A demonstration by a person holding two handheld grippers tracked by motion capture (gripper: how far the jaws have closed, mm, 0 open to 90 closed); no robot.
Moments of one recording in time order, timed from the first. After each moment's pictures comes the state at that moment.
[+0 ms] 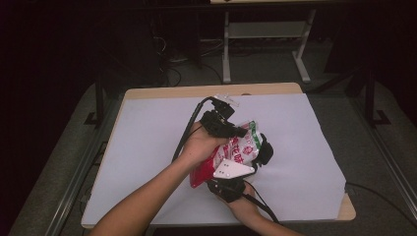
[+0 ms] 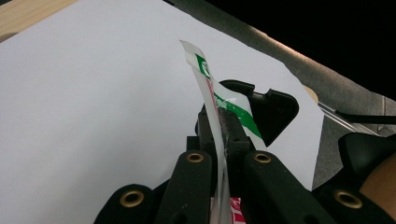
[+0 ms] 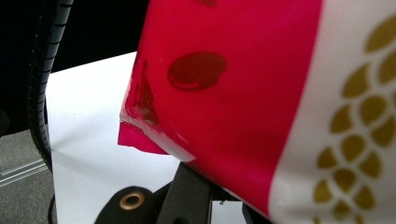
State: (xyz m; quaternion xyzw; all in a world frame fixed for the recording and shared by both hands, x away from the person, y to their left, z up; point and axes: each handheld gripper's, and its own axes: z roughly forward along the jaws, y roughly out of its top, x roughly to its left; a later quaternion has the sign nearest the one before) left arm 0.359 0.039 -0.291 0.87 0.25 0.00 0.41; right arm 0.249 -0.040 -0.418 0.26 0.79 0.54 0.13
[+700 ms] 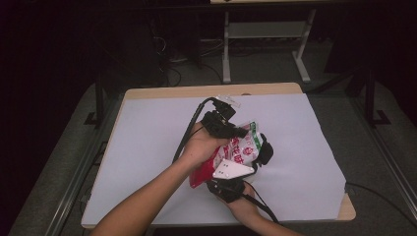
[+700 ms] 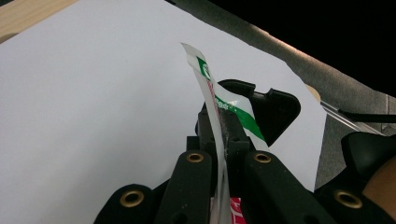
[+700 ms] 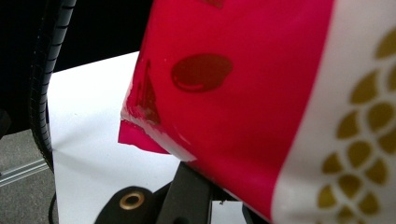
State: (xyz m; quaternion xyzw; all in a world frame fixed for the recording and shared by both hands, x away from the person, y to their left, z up) left arm 0.358 0.036 -0.292 0.87 0.26 0.00 0.41; right arm 0.249 -0.040 -0.418 0.26 0.79 0.54 0.13
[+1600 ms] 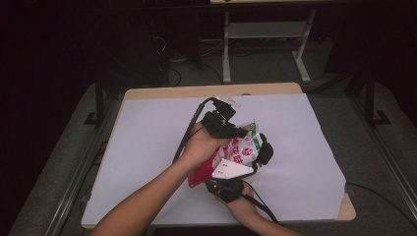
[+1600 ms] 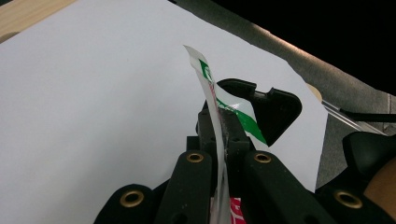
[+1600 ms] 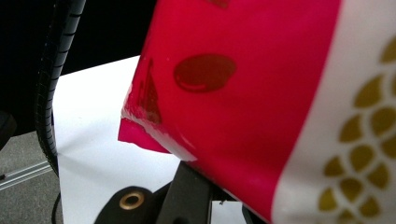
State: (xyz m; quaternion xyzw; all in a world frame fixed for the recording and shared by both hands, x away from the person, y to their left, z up) left arm 0.358 0.035 -0.292 0.87 0.26 0.00 0.41; right arm 0.249 -0.038 -0.417 0.26 0.79 0.55 0.13
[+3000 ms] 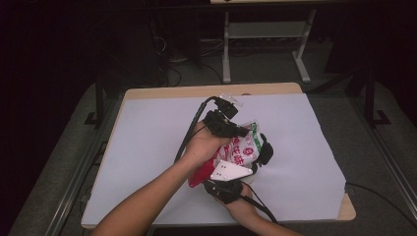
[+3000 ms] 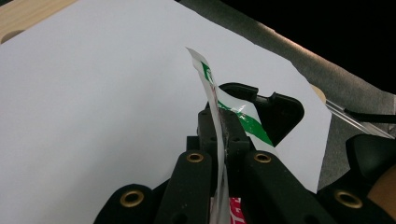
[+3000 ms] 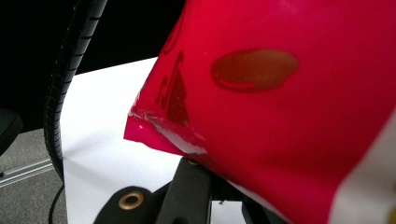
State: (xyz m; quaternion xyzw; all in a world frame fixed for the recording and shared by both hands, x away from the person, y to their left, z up) left arm 0.358 0.031 -0.290 0.88 0.27 0.01 0.40; right arm 0.246 -0.035 -0.414 0.24 0.79 0.55 0.14
